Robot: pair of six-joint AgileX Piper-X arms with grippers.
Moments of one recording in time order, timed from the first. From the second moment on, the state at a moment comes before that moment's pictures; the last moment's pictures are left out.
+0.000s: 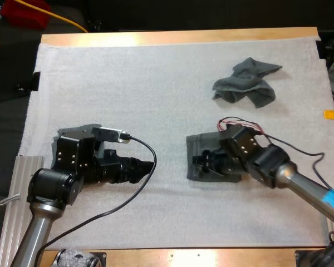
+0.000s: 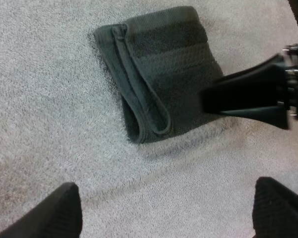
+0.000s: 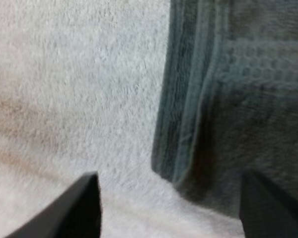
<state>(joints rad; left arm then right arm) -0.21 0.91 -0.79 0.92 0.61 -1.97 0.71 1.37 -0.85 0.57 -0.17 -1.15</state>
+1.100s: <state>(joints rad) -0.21 0.91 -0.79 0.90 0.62 -1.95 0.71 0.79 -0.85 1.00 -0.08 -1.27</state>
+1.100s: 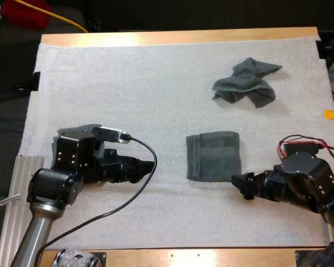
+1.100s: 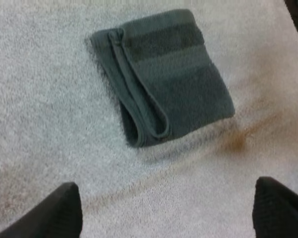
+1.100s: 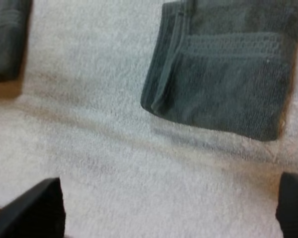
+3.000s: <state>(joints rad) -0.41 1.69 -0.81 0.28 0.73 -2.36 0.71 0.78 -0.85 1.00 -0.08 -1.38</state>
